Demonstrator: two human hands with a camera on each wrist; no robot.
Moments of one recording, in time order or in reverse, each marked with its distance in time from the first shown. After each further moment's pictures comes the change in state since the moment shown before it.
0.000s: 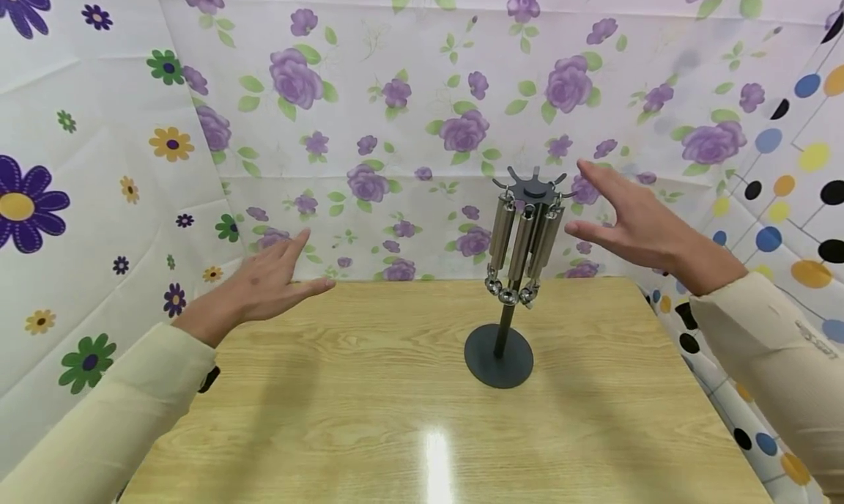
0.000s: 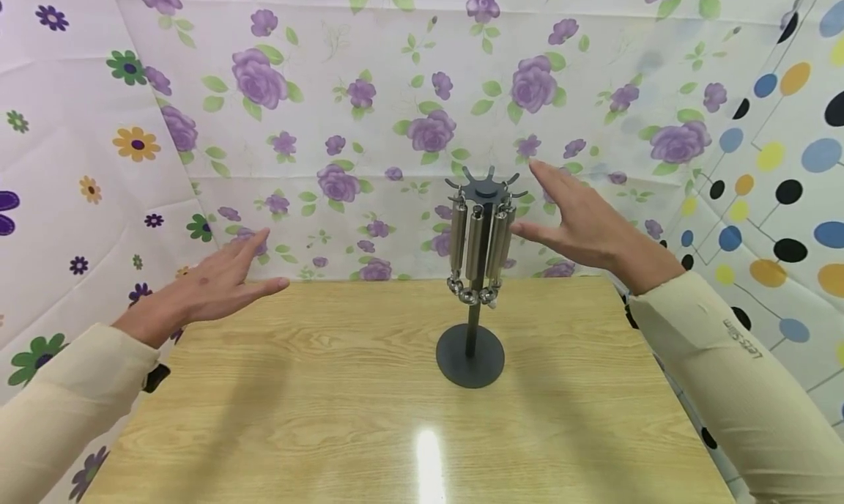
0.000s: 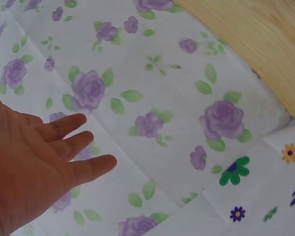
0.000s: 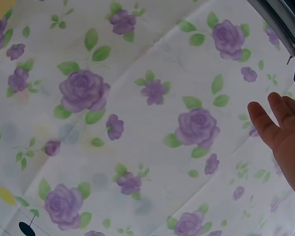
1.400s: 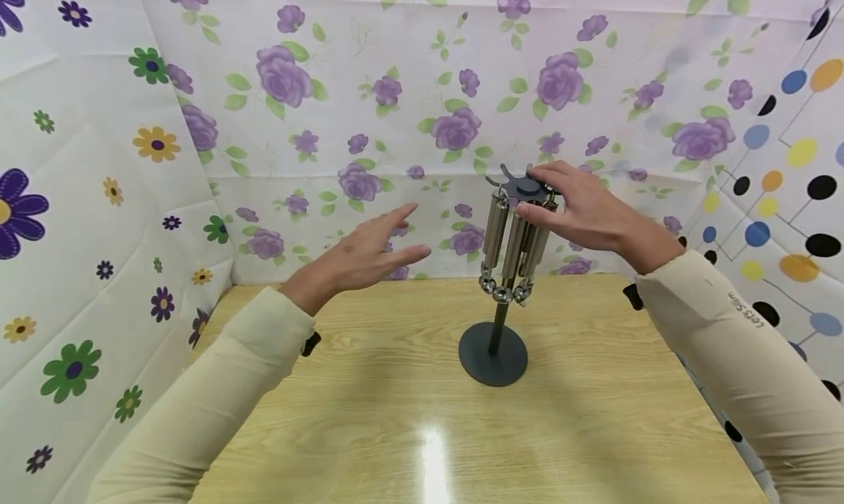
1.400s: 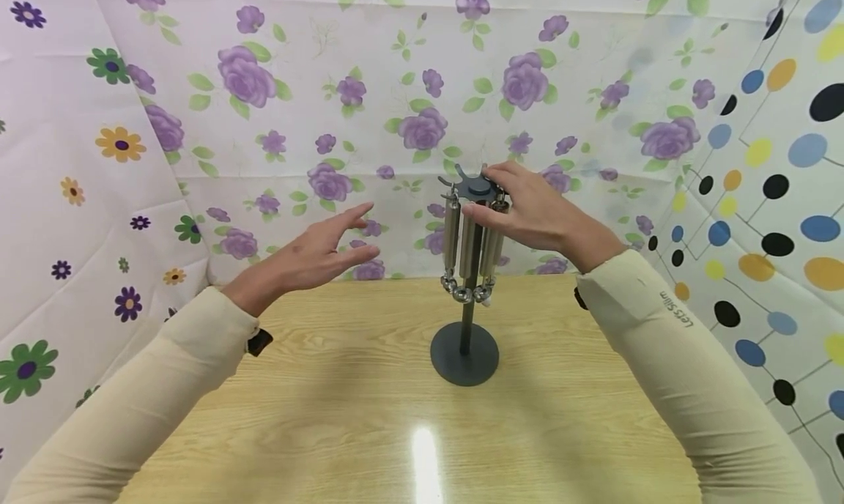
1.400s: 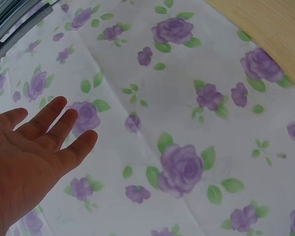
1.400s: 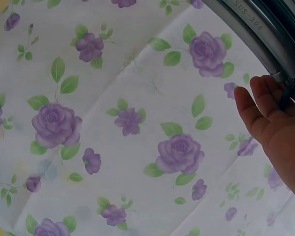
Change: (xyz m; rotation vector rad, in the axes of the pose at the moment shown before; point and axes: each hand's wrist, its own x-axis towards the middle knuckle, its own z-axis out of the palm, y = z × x) left_hand 0.074 0.107 0.012 -0.334 0.012 0.275; right_hand 0.038 -0.022 0.017 0.006 -0.013 0.011
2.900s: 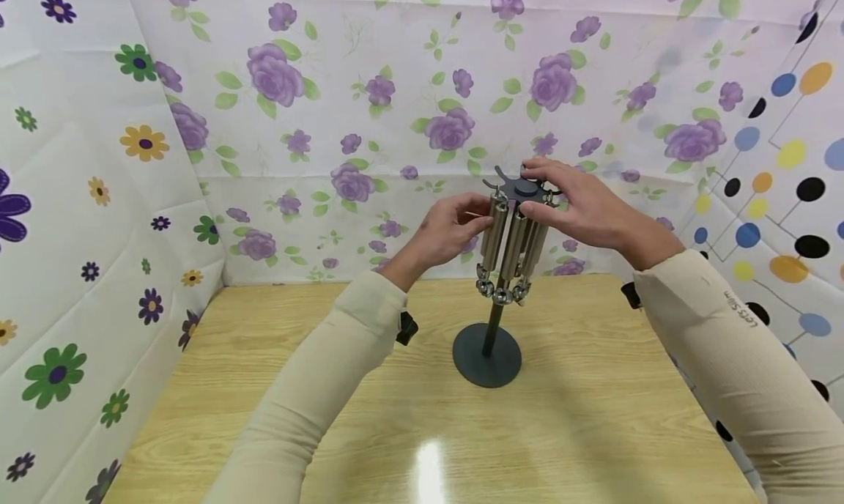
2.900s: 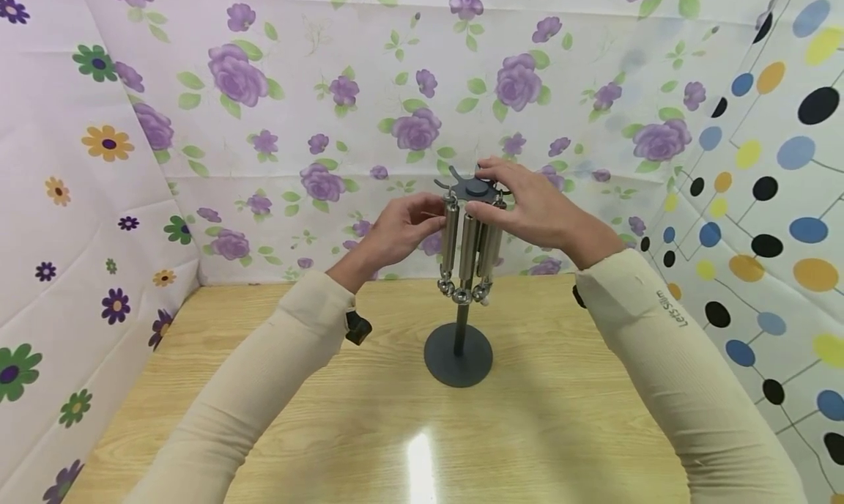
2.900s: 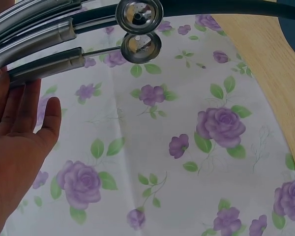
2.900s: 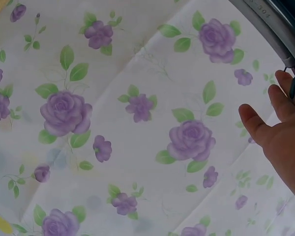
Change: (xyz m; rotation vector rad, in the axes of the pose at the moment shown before) left_hand 0.094 0.053 0.061 -0.441 0.222 0.178; right_hand -0.001 0.011 -0.005 0.075 -0.021 -0.016
